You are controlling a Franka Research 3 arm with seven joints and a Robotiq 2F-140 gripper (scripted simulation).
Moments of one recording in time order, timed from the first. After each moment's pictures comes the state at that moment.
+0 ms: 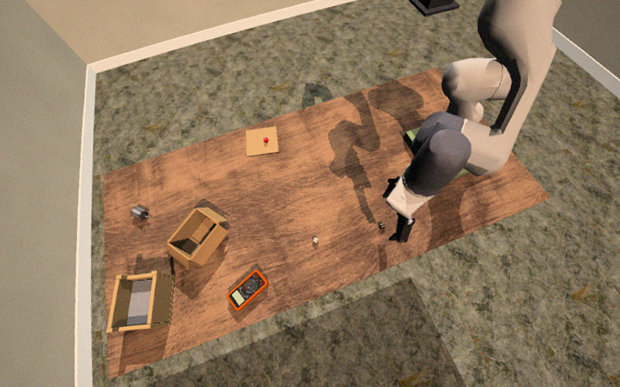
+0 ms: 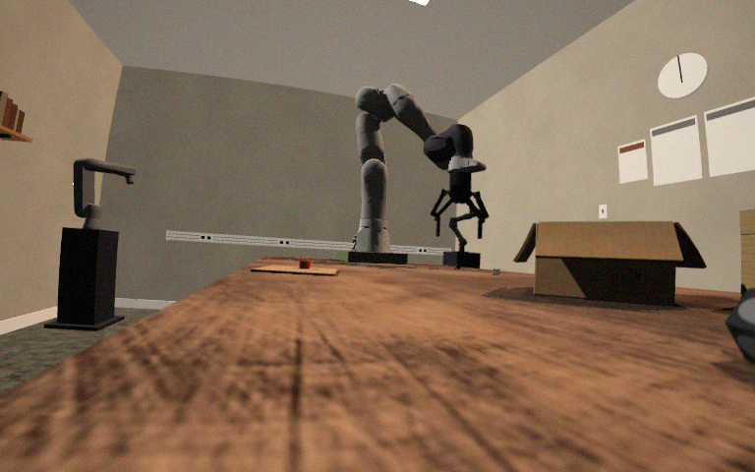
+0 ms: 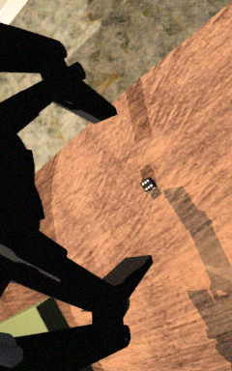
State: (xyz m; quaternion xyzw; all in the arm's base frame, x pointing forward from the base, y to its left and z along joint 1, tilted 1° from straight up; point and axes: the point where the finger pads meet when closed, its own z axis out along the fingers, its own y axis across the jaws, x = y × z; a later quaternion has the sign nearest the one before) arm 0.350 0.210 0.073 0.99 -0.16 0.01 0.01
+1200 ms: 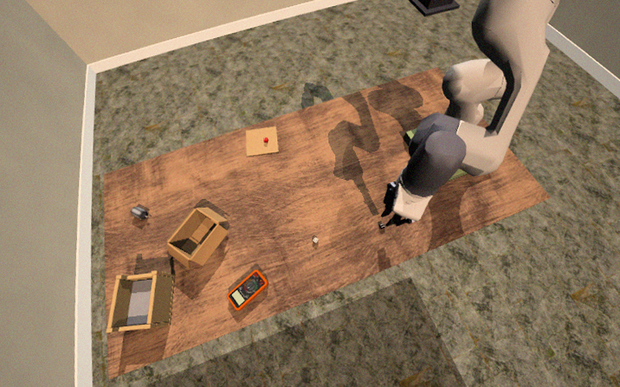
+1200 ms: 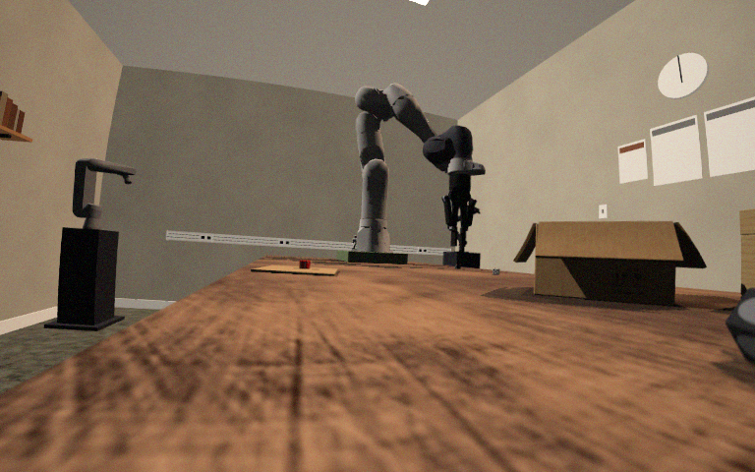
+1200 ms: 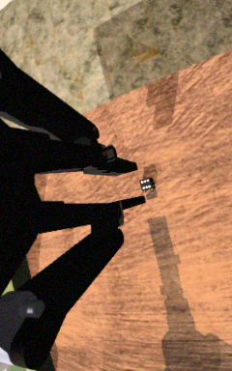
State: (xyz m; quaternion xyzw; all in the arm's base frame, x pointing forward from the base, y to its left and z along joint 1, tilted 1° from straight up) arm 0.351 0.208 0.065 1.00 0.01 0.00 0.01
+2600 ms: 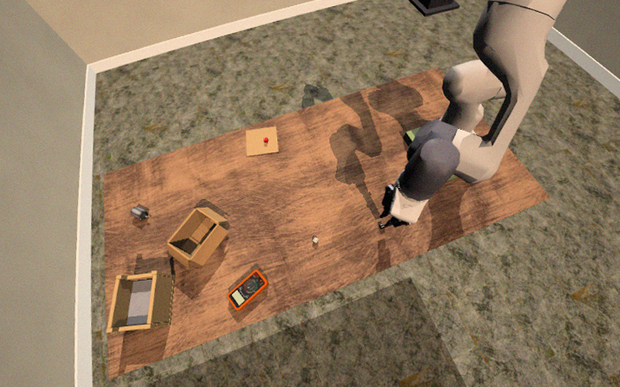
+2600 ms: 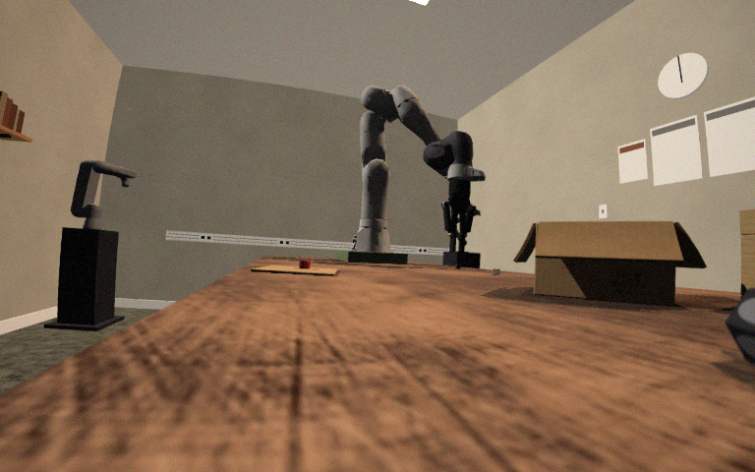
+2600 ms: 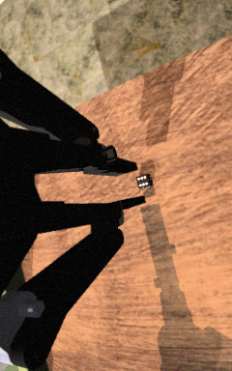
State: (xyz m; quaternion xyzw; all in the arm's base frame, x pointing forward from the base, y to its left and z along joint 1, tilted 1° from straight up) arm 0.349 0.206 0.044 1.00 0.01 0.00 0.01
